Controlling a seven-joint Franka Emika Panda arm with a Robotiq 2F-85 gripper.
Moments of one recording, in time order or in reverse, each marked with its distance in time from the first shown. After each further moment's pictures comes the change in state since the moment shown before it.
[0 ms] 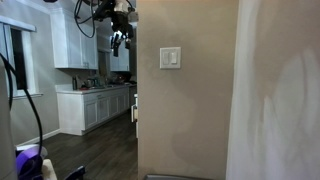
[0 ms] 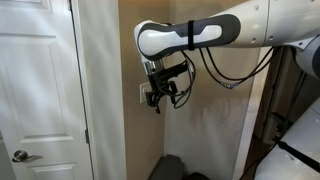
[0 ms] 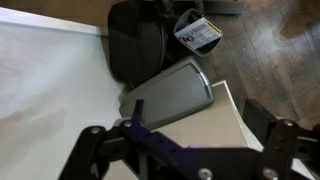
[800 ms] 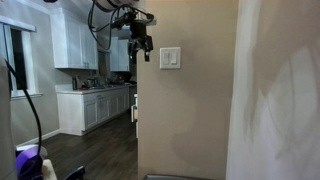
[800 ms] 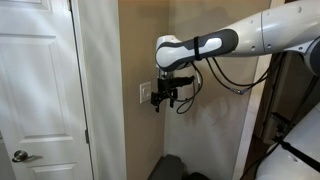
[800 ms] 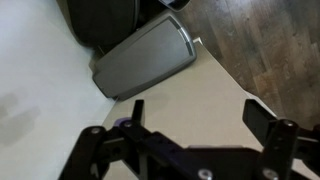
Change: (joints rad) arm 0.043 -0.035 -0.232 -0.192 0.076 0.404 -0.140
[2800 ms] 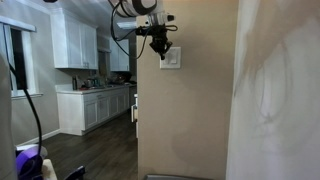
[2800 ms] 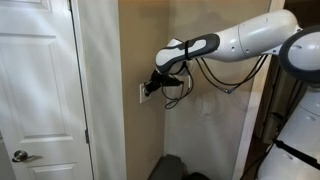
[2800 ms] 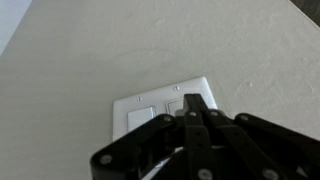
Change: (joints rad) arm 0.045 0.137 -0.132 0.038 0.272 0.591 -0.406
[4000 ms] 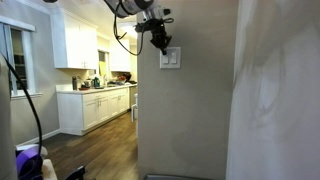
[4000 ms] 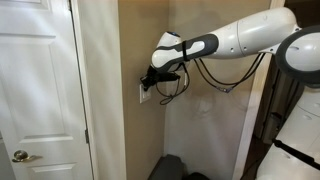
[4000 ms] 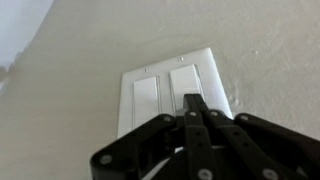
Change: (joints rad) arm -0.039 0.019 0.072 0.074 -0.214 -0.004 0.247
